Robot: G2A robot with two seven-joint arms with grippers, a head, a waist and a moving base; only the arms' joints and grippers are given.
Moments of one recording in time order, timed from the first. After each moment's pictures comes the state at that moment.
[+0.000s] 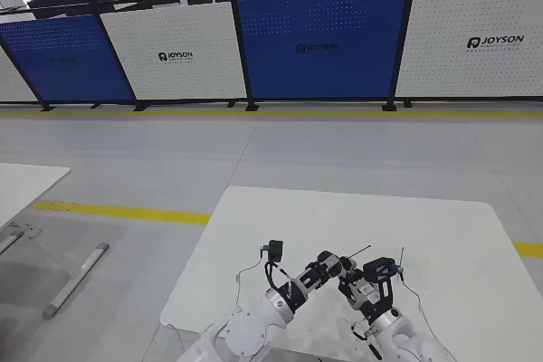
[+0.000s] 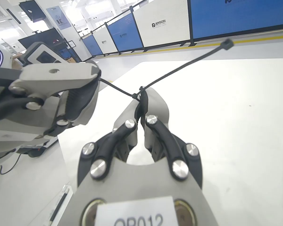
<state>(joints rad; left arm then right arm) 1.52 -1.22 -1.02 -1.80 -0.05 -0.10 -0.10 -1.50 -1.30 1.08 -1.64 -0.98 -0.22 0.06</state>
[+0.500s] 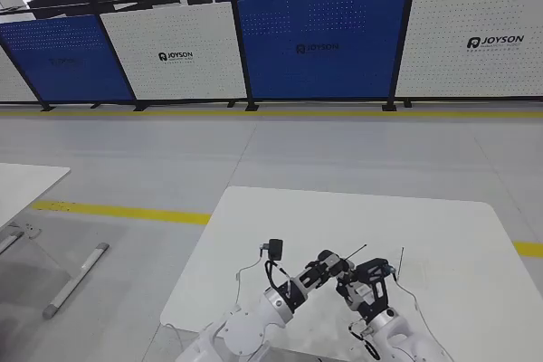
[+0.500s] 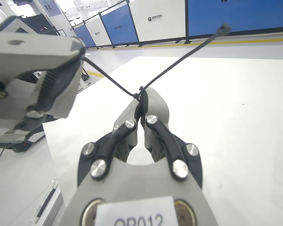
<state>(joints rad) 1.52 -1.22 -1.03 -1.80 -0.05 -0.13 -0.12 -1.49 -1.30 1.06 -1.63 -1.06 -0.17 0.06</state>
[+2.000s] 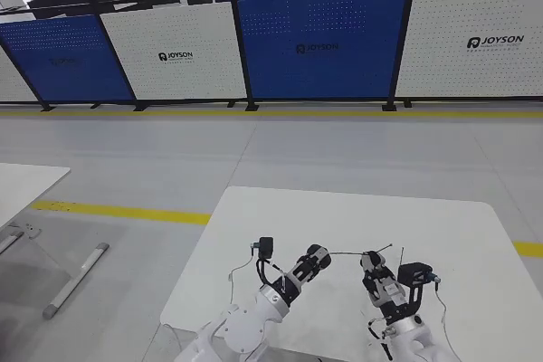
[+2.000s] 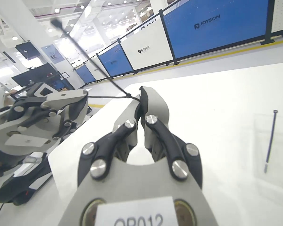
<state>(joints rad) 1.53 -1.23 -1.05 -1.80 -0.02 -0.05 -0.02 -1.58 -1.30 1.17 -1.69 -0.89 -0.15 -0.11</state>
